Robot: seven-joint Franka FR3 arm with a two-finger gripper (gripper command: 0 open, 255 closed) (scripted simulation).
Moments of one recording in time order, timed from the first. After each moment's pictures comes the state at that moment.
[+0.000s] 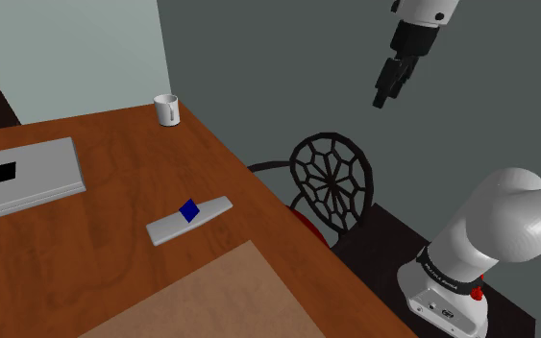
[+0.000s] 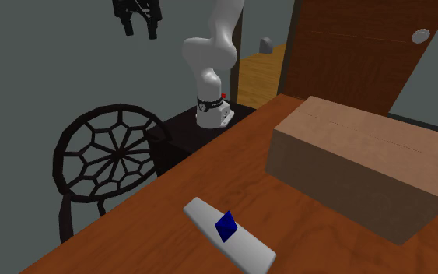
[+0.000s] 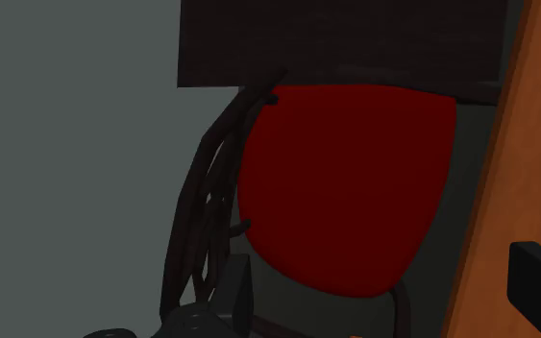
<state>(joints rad) -0.01 -0.80 0.00 -2.34 -0.01 1.57 -0.06</state>
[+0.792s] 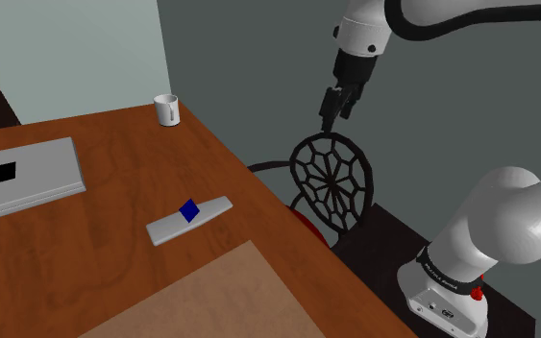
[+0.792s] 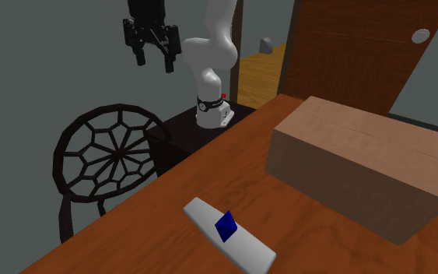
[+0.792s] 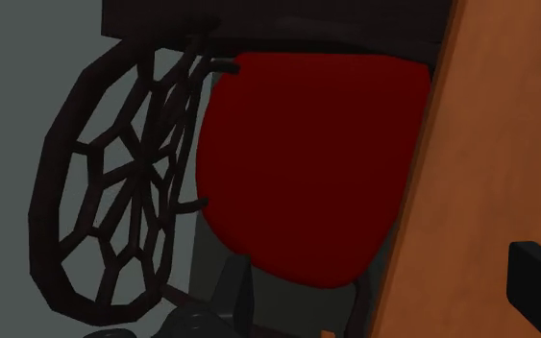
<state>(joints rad) 0.06 -0.61 0.19 -2.35 0.06 1.78 0.10</state>
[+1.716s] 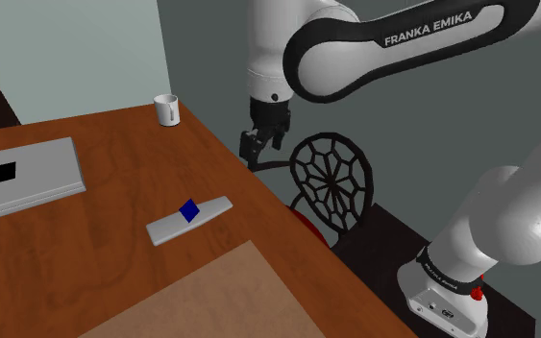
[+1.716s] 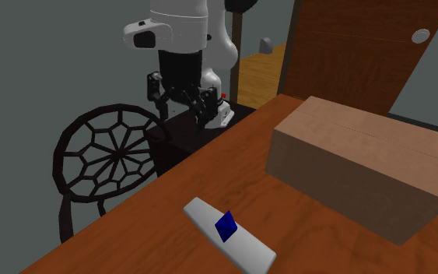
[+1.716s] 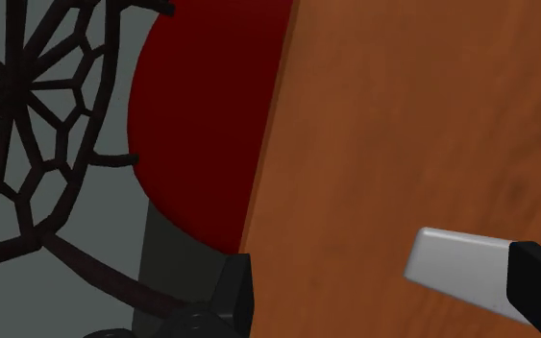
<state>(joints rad) 0.10 -0.16 0.44 -2.15 -0.03 2.00 0.38</state>
